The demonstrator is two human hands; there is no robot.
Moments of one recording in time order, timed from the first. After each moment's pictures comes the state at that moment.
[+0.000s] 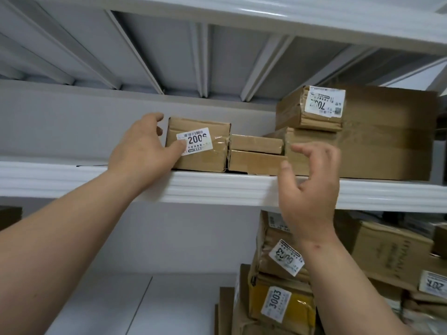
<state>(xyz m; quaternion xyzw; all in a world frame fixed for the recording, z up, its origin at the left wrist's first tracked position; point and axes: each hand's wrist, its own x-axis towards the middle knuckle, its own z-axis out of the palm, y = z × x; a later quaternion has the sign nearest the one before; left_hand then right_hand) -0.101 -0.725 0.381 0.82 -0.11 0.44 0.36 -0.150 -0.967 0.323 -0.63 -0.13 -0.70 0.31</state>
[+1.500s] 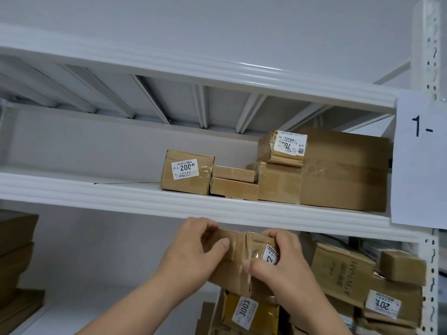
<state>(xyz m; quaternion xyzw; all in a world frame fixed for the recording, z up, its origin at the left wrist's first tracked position) -0.193 -0.819 0.270 0.81 -0.22 0.32 0.43 -0.242 -1.000 0.275 -0.85 -0.09 -0.27 0.44</state>
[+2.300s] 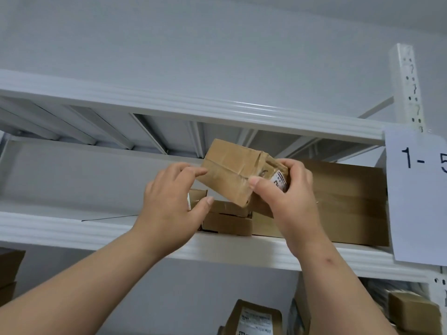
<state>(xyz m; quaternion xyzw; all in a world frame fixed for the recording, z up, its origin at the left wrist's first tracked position) -0.202 -0.795 0.389 0.74 -0.24 0.58 0.26 -0.240 -0.993 0.412 -0.68 -0.21 -0.48 0.51</state>
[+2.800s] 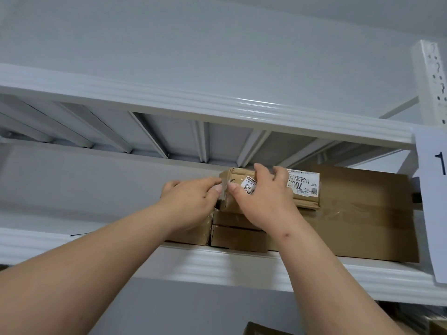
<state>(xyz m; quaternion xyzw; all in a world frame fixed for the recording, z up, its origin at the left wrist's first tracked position) -0.129 -0.797 0.440 0.87 -0.20 0.41 0.16 -0.158 -0.958 0.446 -0.86 -0.03 -0.45 0.23</state>
